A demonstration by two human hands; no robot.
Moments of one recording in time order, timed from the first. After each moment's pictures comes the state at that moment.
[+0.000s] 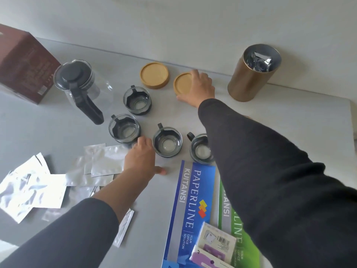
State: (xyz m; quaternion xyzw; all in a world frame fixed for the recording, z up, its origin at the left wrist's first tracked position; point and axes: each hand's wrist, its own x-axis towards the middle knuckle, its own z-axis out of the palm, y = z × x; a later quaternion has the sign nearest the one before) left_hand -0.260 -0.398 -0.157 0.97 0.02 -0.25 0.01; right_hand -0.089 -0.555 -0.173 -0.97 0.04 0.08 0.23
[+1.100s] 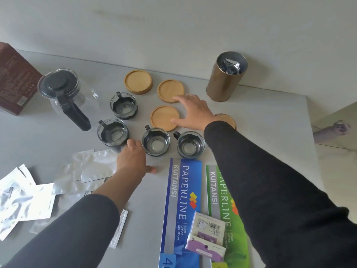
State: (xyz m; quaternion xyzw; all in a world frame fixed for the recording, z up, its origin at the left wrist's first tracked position) left_hand -0.260 -0.398 -0.156 0.97 0.01 -0.25 0.00; right_hand -0.165 -0.595 -0.145 -0.96 -0.13 0.10 0.21
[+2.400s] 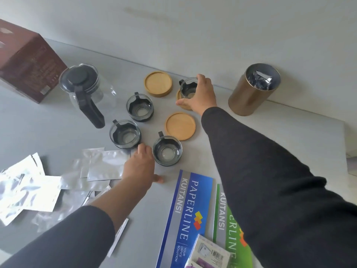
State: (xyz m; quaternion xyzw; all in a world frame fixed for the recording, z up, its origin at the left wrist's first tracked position) left_hand -0.261 -0.399 -0.159 0.97 0.03 -0.25 0.01; right_hand -0.082 -0.560 -0.161 -0.94 0.01 0.04 0.35
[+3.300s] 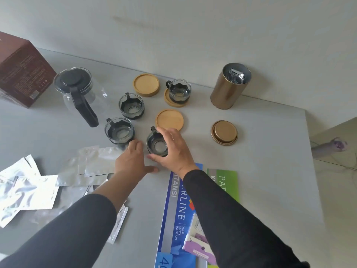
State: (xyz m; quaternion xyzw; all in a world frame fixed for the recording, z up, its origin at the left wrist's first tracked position) left_hand -0.276 -0.380 -0.162 0.98 0.01 -0.19 0.10; right_hand -0.255 -0.524 -0.198 -0.92 -0.16 -0.04 0.35
